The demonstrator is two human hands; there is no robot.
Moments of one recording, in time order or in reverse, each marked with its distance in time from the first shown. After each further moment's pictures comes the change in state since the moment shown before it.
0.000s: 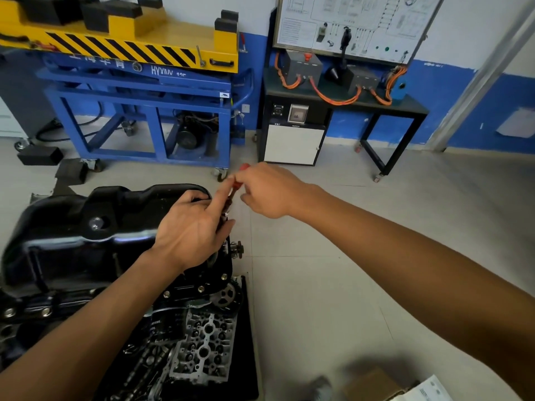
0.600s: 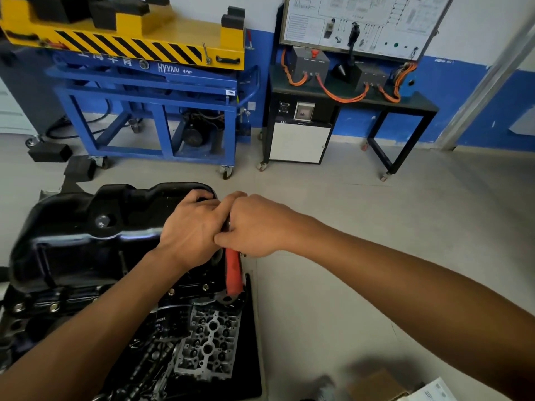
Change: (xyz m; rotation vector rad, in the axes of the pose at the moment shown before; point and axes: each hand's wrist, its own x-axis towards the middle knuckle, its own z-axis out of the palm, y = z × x) left_hand -0.001 0.002 -0.012 -0.054 -0.042 0.078; right_hand -0.033 -0.056 0.008 0.336 -0.151 0.104
